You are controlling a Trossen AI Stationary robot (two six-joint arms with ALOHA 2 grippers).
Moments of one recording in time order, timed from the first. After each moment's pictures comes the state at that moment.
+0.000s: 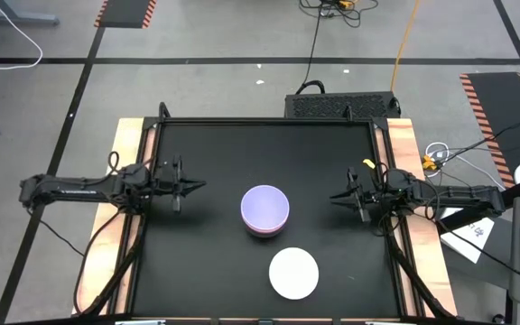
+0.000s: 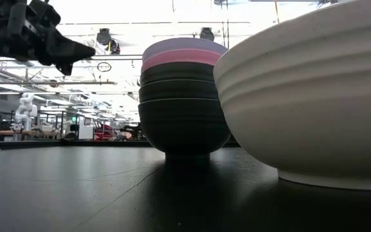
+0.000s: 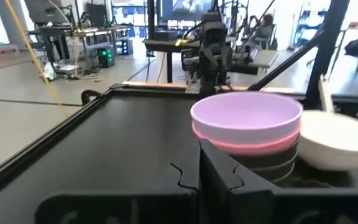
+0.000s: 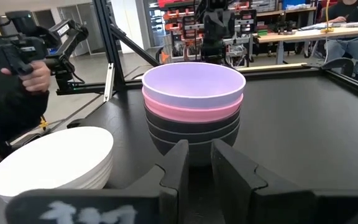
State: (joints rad) left arm 0.08 0.38 0.12 0.22 0.00 -0.01; right arm -0.09 0.15 0.01 0.07 -0.24 0.11
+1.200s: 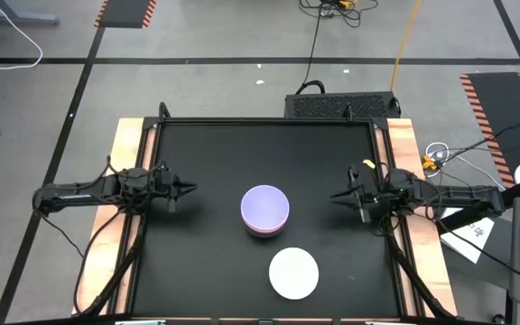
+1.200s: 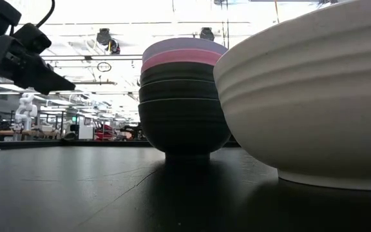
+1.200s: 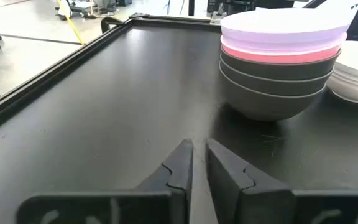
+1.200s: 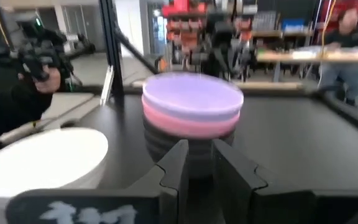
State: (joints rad) left arm 0.08 0.08 0.11 -0.34 -0.09 -0.06; right arm -0.09 0.15 0.01 0.12 -0.24 0.02
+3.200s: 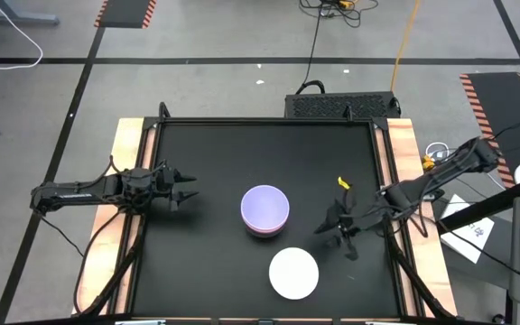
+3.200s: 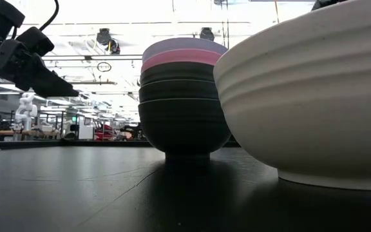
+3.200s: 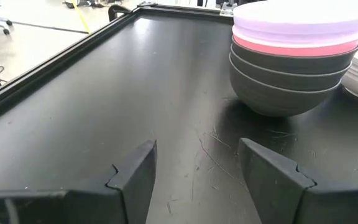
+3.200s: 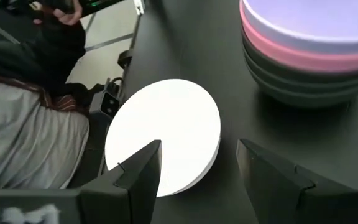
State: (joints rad) left arm 0.08 0.13 0.11 -0.32 -0.12 -0.09; right arm 0.47 1.04 0.69 -0.26 0.06 0.57
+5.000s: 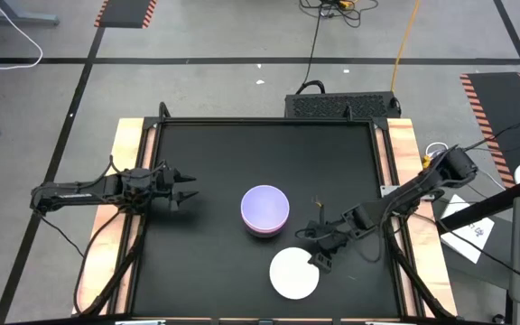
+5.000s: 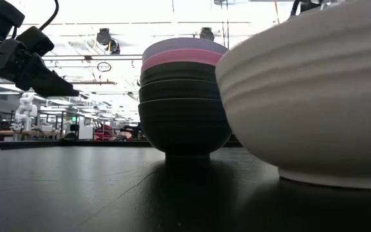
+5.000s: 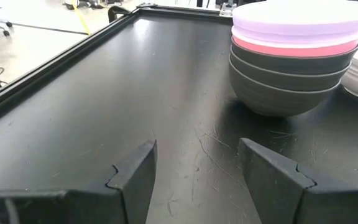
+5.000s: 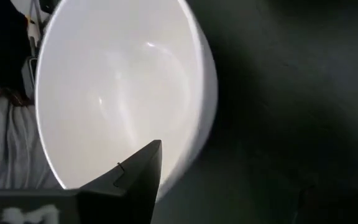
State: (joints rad) left arm 0.08 0.13 0.11 -0.32 -0.11 -0.08; right arm 0.46 1.45 0.71 -0.15 -0.13 0.98
